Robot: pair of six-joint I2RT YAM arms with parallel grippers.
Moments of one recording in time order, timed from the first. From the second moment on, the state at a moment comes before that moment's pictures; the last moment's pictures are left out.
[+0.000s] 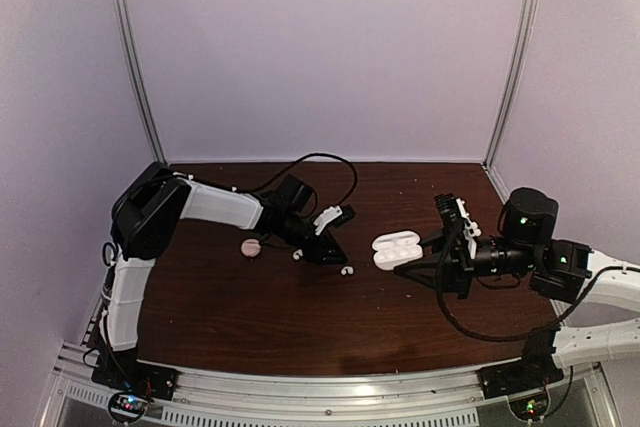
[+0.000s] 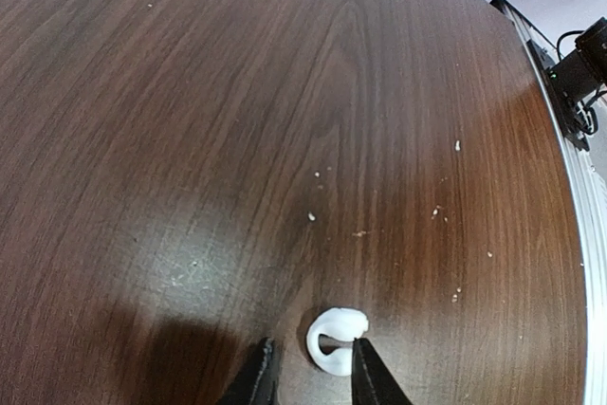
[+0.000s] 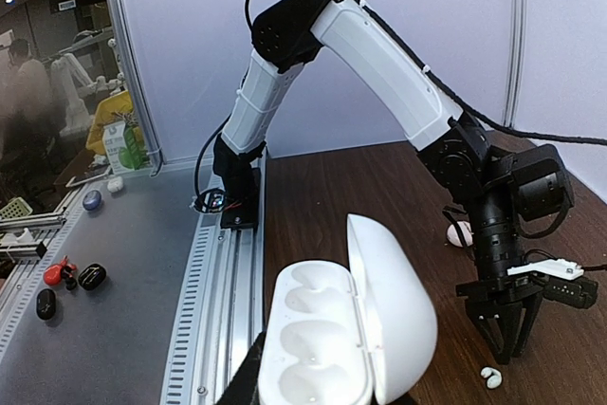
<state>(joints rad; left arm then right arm) -0.75 2.22 1.48 -0.13 0.70 0.21 0.90 0.81 0.59 0.09 -0.58 0.02</state>
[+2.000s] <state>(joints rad) -0.91 1.39 0.94 0.16 0.45 0.26 0.92 0.83 0.60 0.10 -0.57 0.00</state>
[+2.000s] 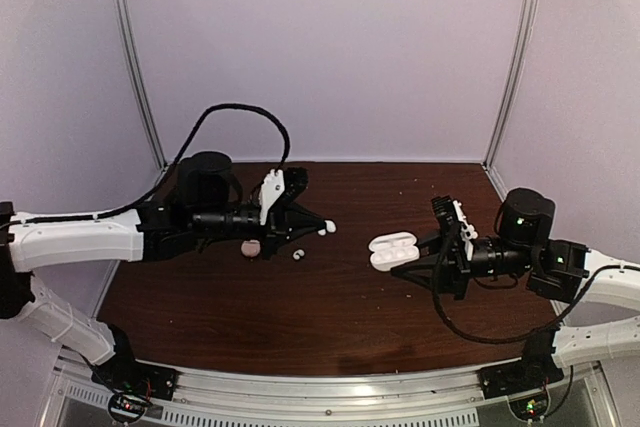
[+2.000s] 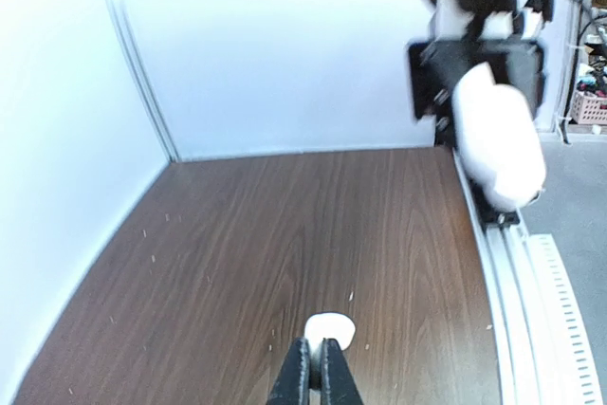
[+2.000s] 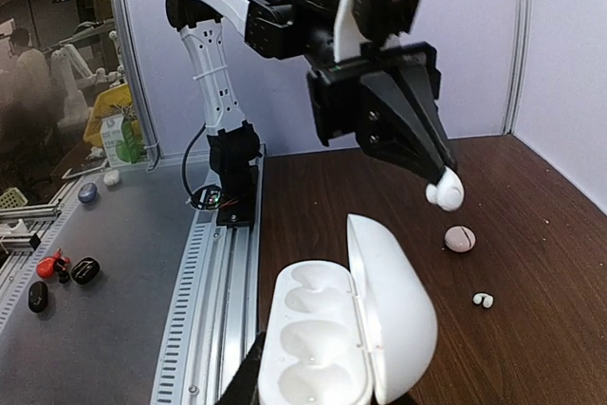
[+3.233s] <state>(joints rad) -1.29 1.36 1.07 0.09 0.08 0.44 1.00 0.92 0.67 0.05 -0.44 -0.08</state>
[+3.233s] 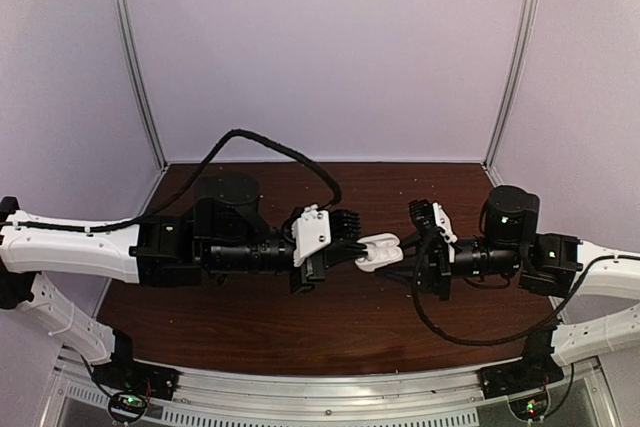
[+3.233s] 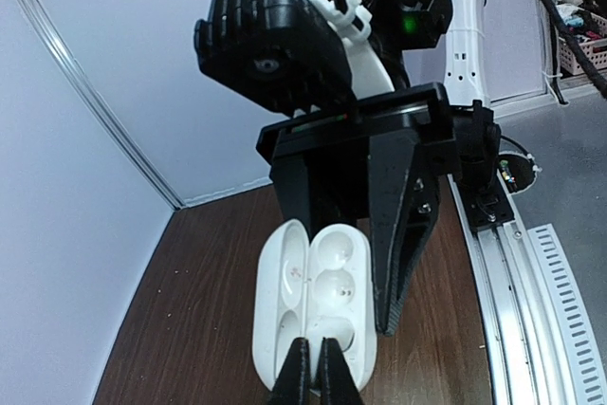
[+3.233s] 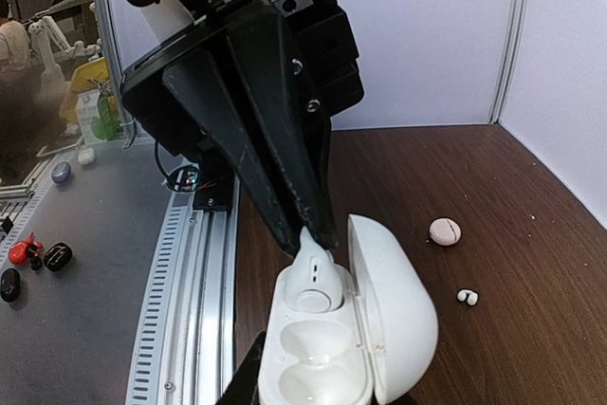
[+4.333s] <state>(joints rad) -1.29 1.44 1.19 -0.11 0.11 0.44 1.02 0.90 0.68 -0.03 -0.41 -0.11</state>
